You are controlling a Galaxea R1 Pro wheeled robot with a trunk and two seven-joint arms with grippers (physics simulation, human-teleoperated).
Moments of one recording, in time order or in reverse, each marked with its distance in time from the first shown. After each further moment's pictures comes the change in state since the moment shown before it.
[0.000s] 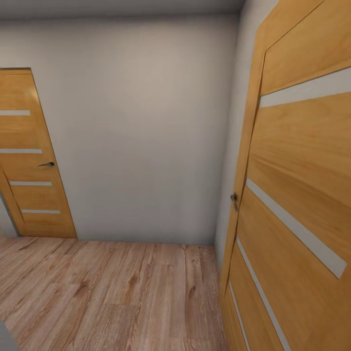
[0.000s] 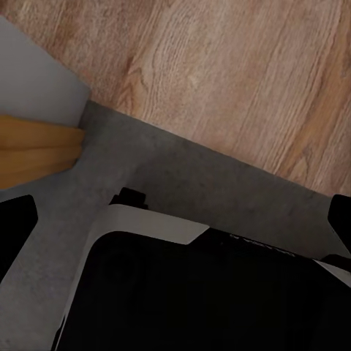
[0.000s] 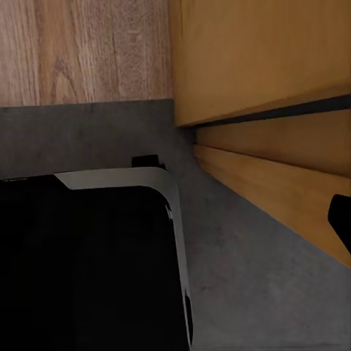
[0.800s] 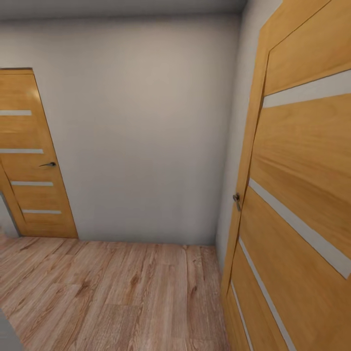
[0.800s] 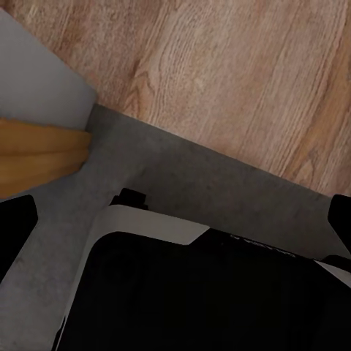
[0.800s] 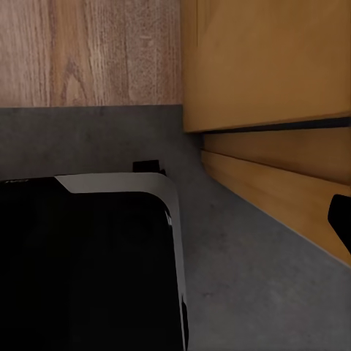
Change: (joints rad) left arm 0.000 0.000 -0.001 0.000 0.000 -0.002 0.001; right arm -0.001 0.000 0.027 -0.011 0.005 0.000 0.001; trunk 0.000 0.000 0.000
